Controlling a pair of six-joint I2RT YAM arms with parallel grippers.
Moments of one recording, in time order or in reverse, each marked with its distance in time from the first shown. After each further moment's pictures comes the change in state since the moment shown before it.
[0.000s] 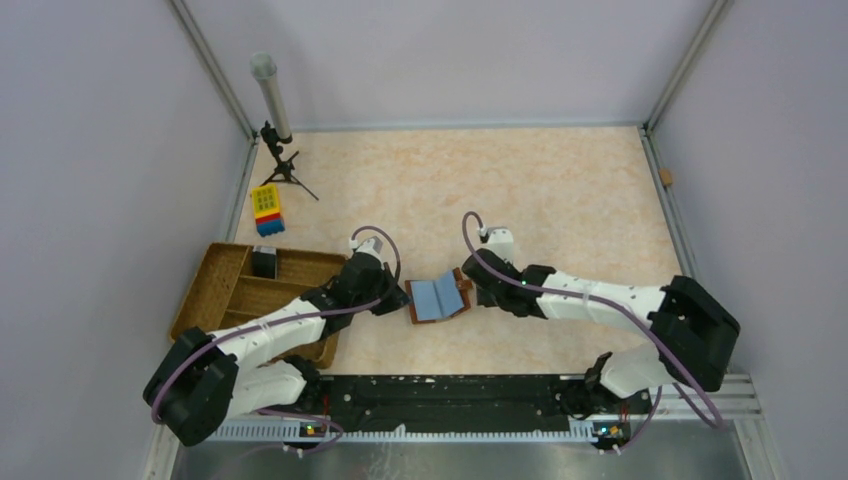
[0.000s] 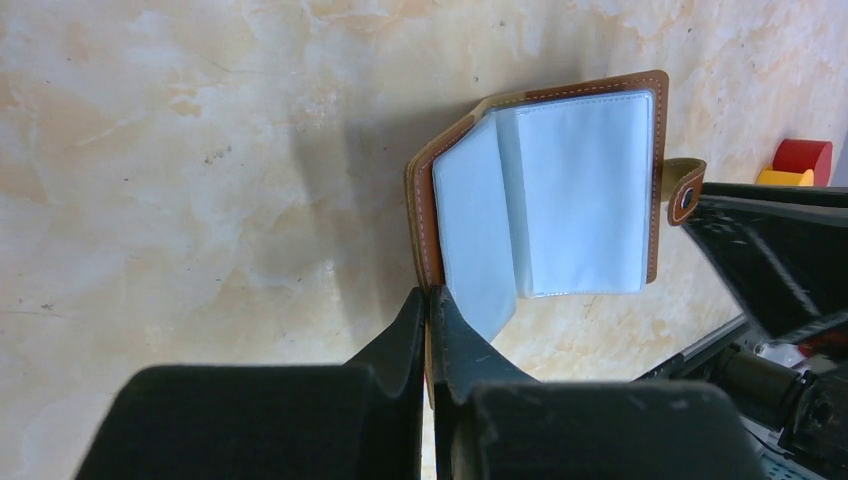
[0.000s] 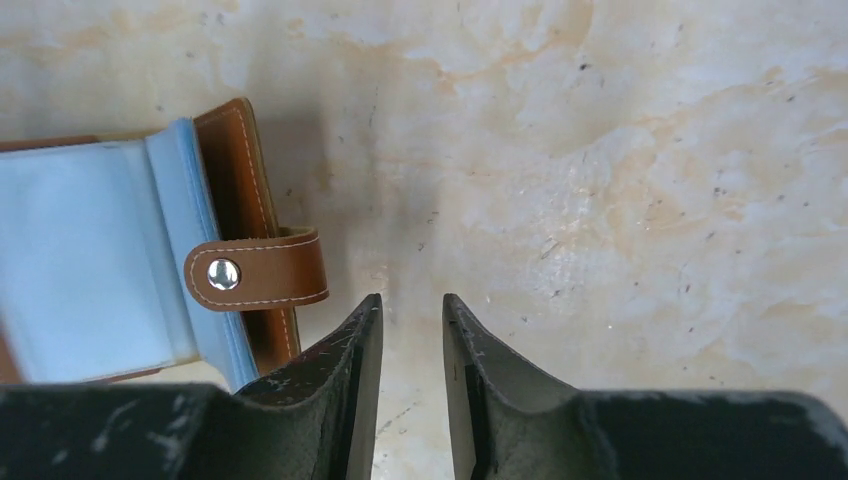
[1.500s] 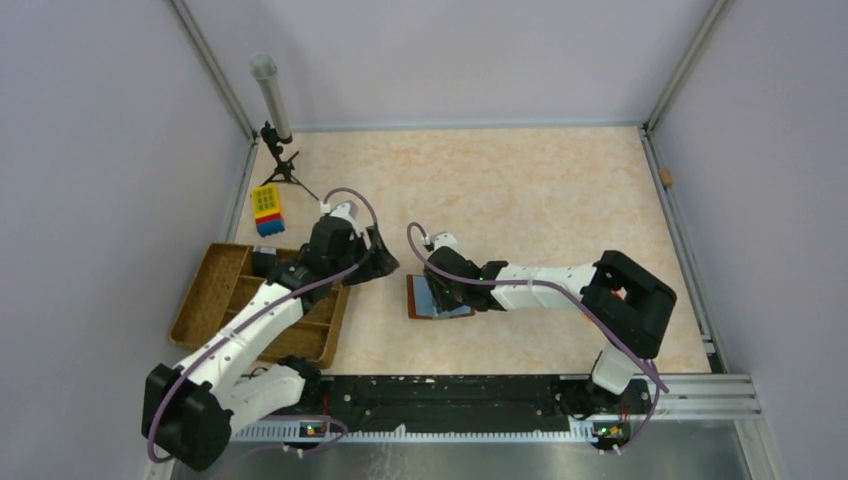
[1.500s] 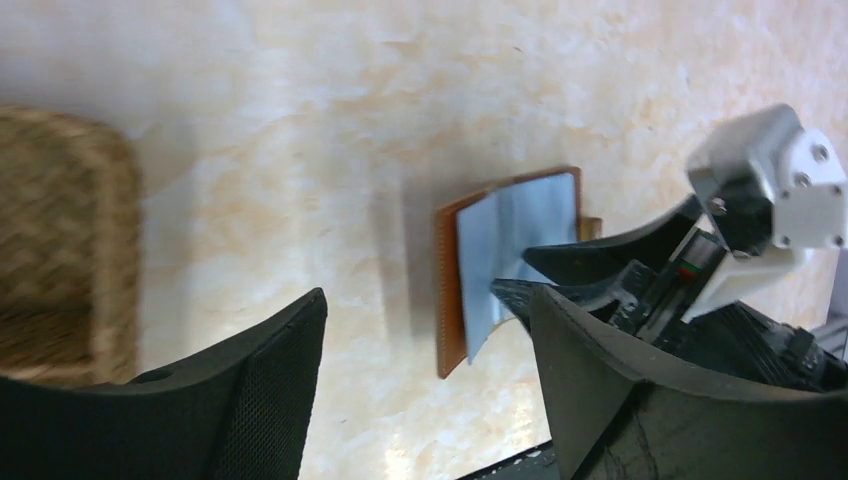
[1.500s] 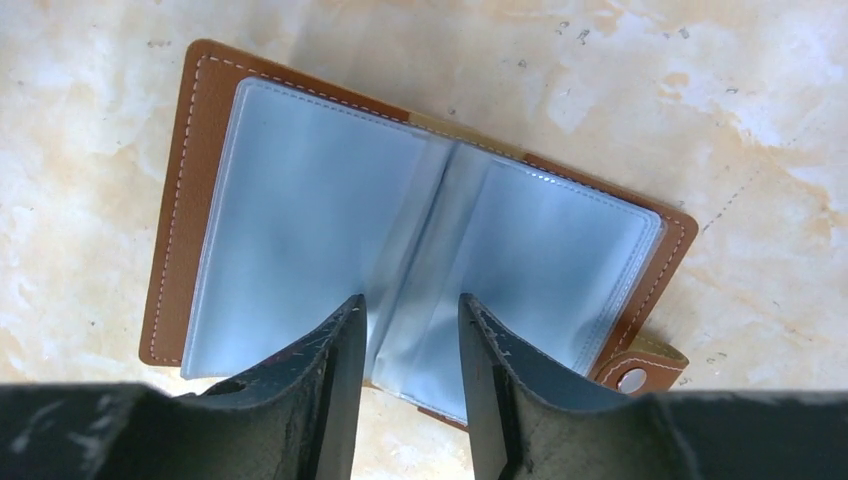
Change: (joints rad) left arm 0.166 -0.087 0.294 -0.364 0.001 0.226; right arm 0.052 0.255 0.161 0.193 -0.269 -0.217
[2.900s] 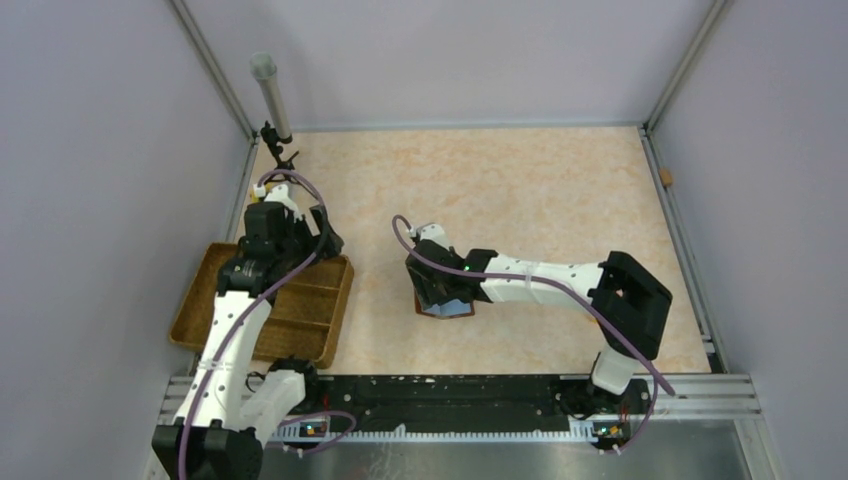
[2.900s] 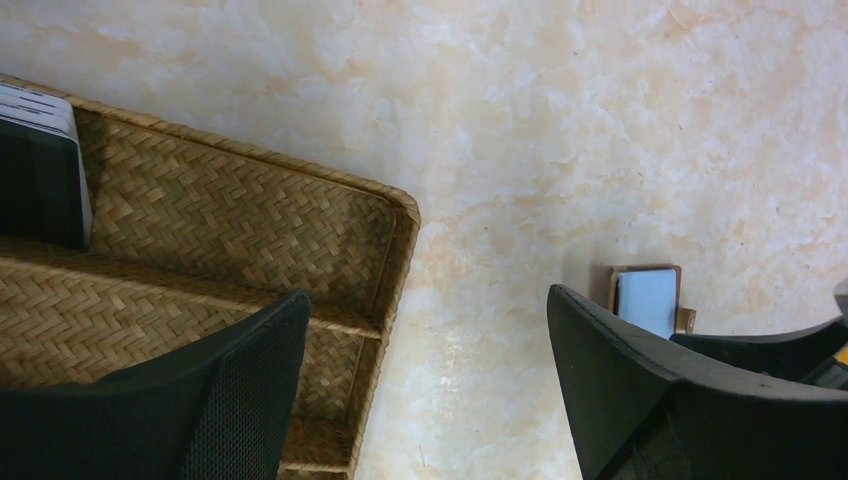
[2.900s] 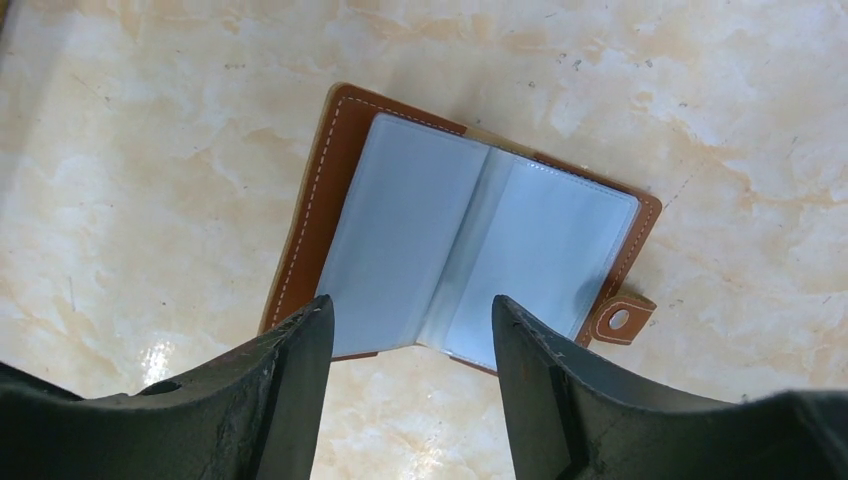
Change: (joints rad) left arm 0.449 -0.133 0.171 -0.272 0.045 0.291; right arm 0.068 0.023 0.239 -0.303 0.109 0.027
